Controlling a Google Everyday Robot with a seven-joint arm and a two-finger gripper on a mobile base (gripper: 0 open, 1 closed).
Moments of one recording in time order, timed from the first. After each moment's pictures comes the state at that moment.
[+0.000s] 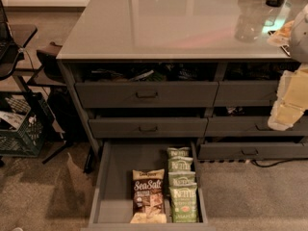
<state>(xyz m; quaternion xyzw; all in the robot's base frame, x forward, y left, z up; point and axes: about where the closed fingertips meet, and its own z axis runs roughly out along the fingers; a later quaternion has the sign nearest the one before) 0.438 -0.217 0.976 -0.60 0.78 -0.03 0.16</state>
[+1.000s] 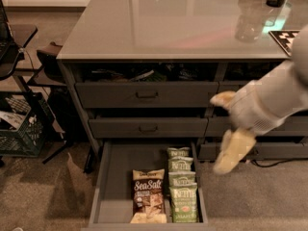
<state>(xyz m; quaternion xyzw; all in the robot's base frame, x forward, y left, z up) 0.440 -0.154 0.828 -0.64 0.73 0.11 0.21</state>
